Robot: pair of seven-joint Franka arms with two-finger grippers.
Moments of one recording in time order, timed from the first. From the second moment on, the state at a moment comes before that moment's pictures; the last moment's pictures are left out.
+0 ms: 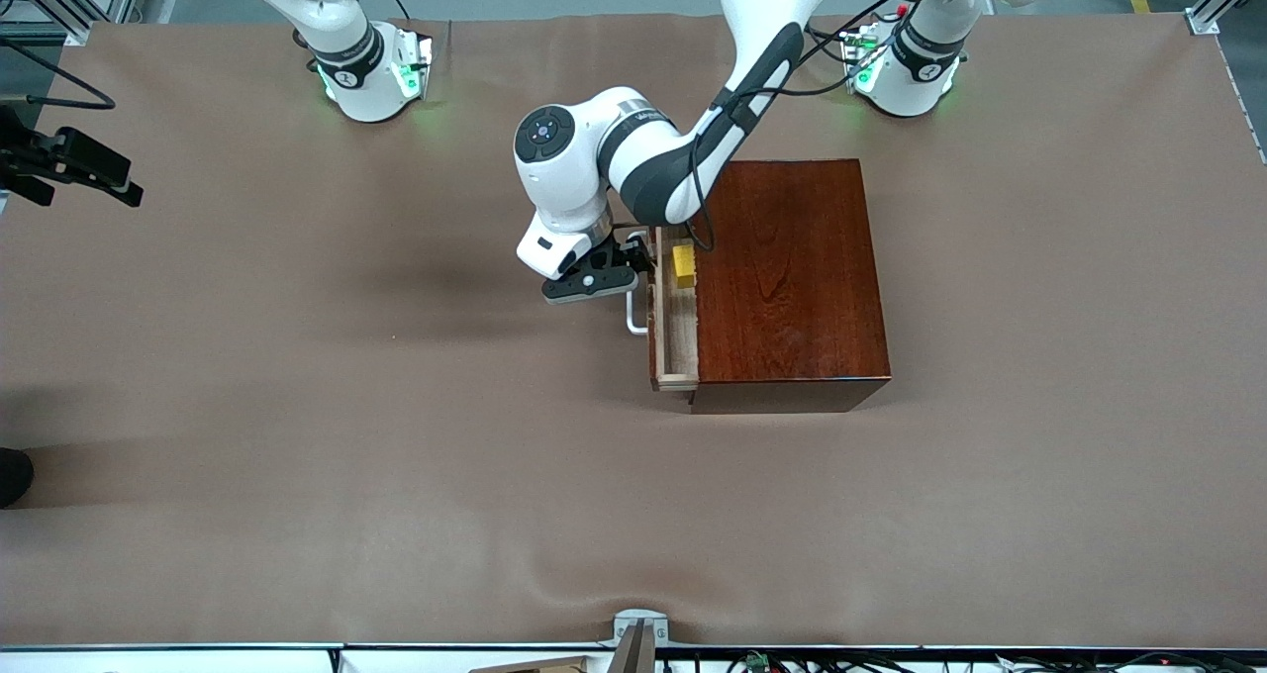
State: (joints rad) left arm -0.97 0.81 0.05 -1.19 0.11 1.98 -1.11; right arm -0.01 -0.03 -0.04 -1.52 0.02 1.45 0.00
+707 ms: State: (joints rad) left arm -0.98 0.84 0.05 -1.14 0.07 2.02 -1.12; right arm -0.04 -0.03 -0.04 -1.52 0.02 1.45 0.00
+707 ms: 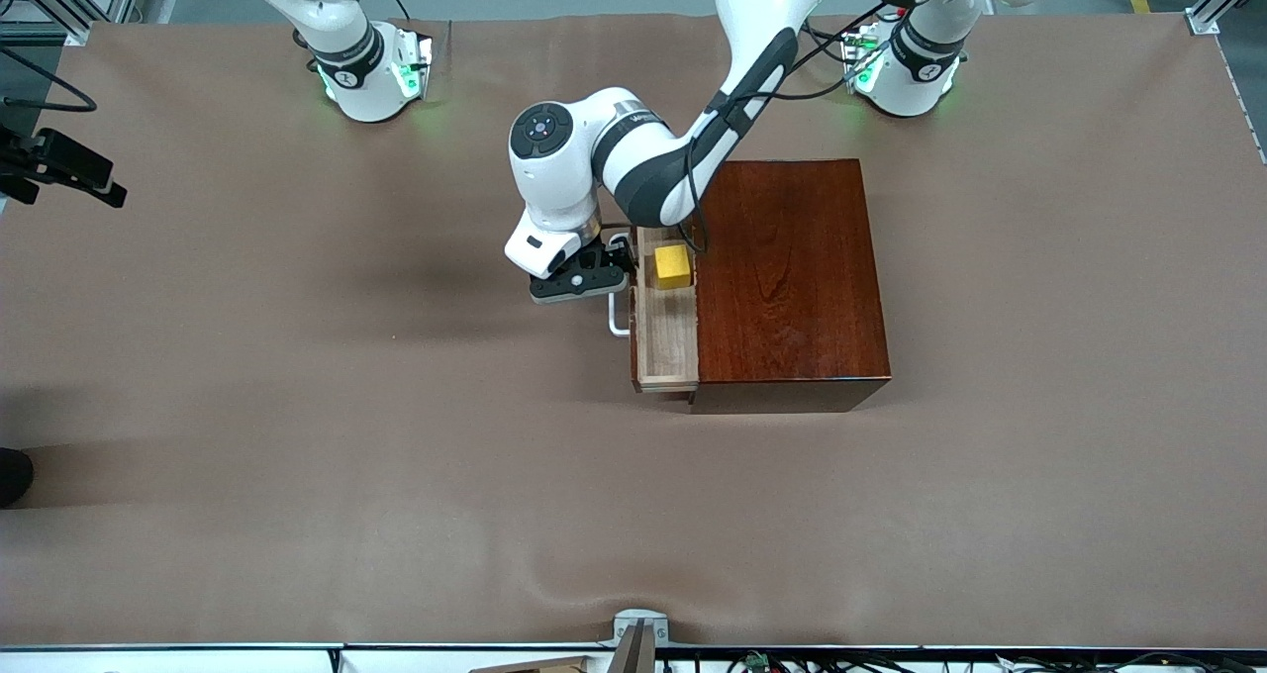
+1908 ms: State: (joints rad) left arm -1.00 0.85 0.06 -1.12 0.07 2.09 -1.16; right arm -0.04 -0.02 -0.04 -1.52 -0.01 1.46 0.00
